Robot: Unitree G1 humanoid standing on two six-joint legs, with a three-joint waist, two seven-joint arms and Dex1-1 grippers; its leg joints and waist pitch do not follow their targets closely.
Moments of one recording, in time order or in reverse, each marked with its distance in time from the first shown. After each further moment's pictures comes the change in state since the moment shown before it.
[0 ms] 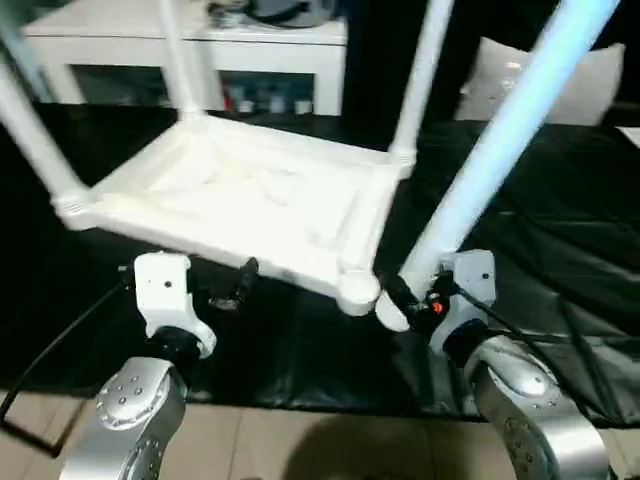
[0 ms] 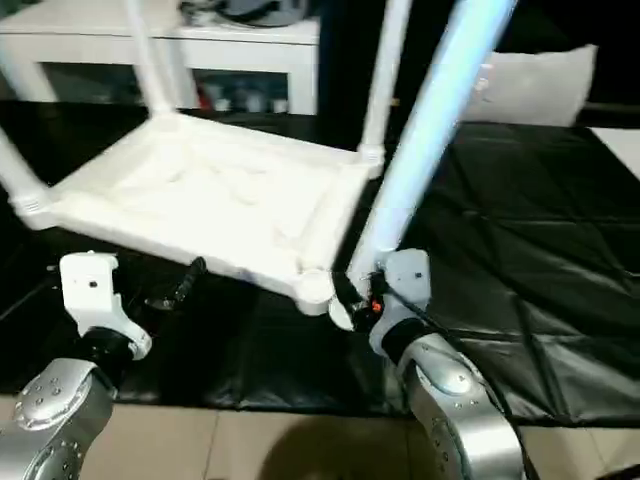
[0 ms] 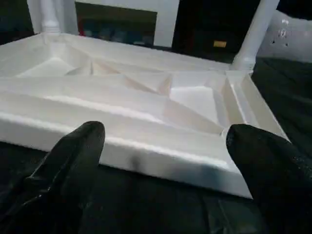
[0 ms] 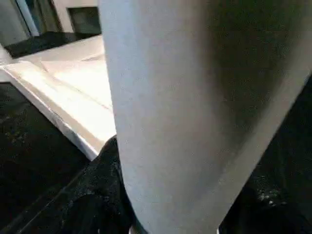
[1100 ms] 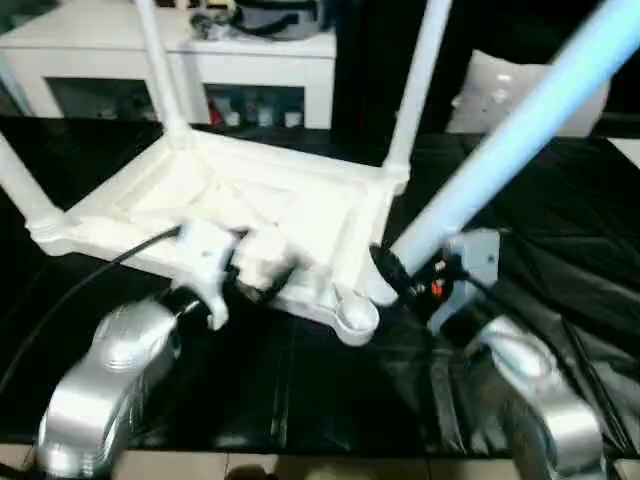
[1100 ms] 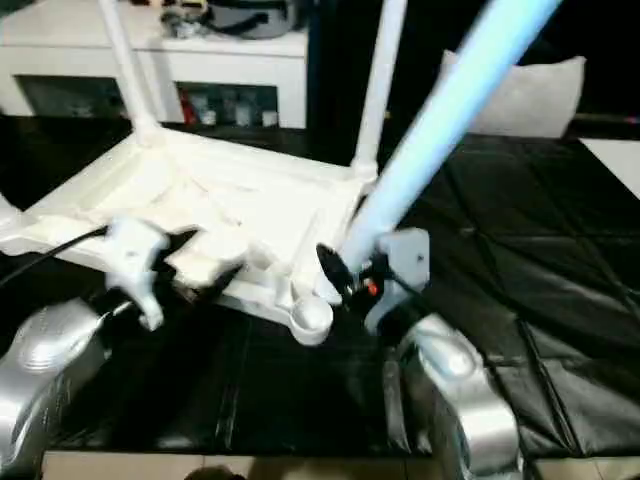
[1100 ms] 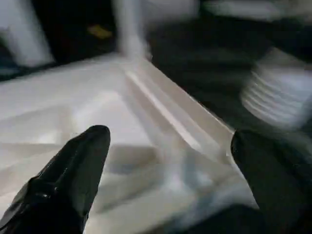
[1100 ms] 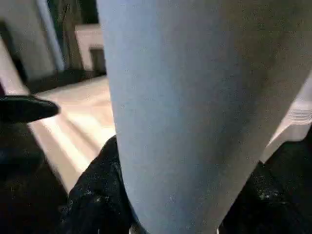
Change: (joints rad) left arm -0.326 0.347 -0.150 0.236 -0.017 0.027 -0.519; right arm -0.103 -0.029 -0.029 0.085 0.073 -0.077 0.121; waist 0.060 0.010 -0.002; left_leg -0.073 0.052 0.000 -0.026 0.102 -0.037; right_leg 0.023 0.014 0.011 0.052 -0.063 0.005
